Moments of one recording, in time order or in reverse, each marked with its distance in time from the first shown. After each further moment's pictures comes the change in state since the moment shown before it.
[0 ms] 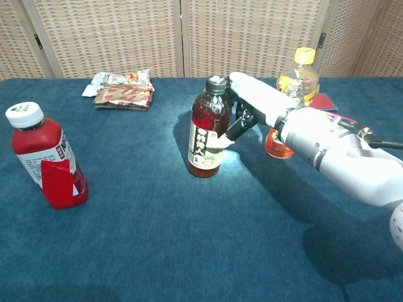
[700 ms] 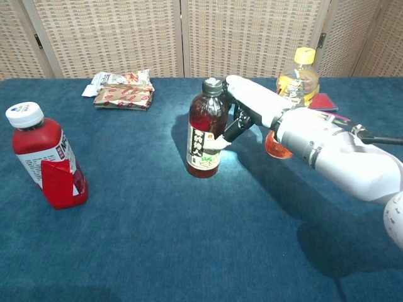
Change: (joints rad) left arm 0.001 0.003 0.003 -0.003 0.001 -0.004 -0.003; right arm 0.025 0.006 -0.007 0.007 0.039 -0.038 -0.004
